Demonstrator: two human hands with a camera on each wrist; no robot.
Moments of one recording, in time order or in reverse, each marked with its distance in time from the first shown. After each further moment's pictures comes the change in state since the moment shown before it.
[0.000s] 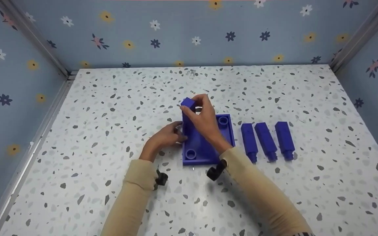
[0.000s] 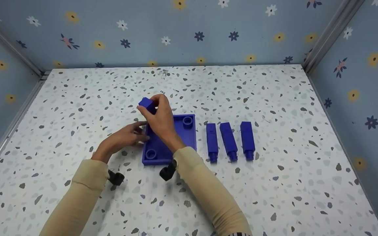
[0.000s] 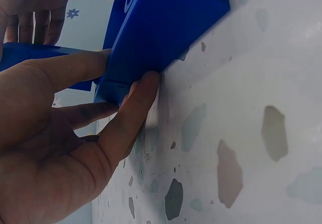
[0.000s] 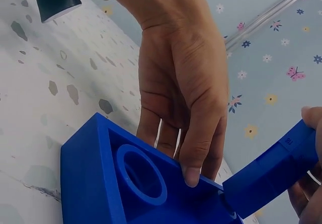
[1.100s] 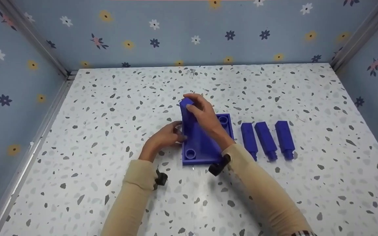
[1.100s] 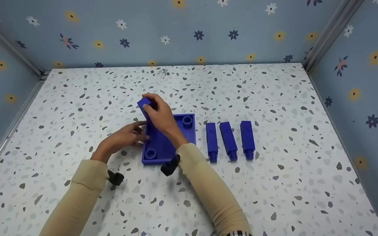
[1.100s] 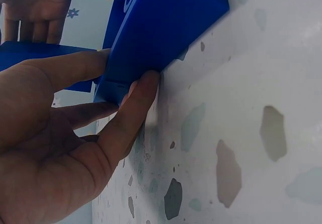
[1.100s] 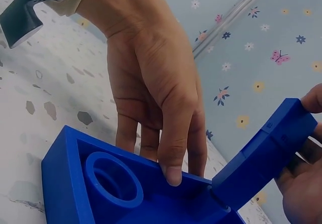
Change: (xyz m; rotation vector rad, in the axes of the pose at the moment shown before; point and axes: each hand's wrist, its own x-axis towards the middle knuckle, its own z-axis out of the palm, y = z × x) left_hand 0.002 0.000 0.001 -0.032 -0.007 -0.013; right_hand 0.008 0.001 -0.011 0.343 -0.245 0.088
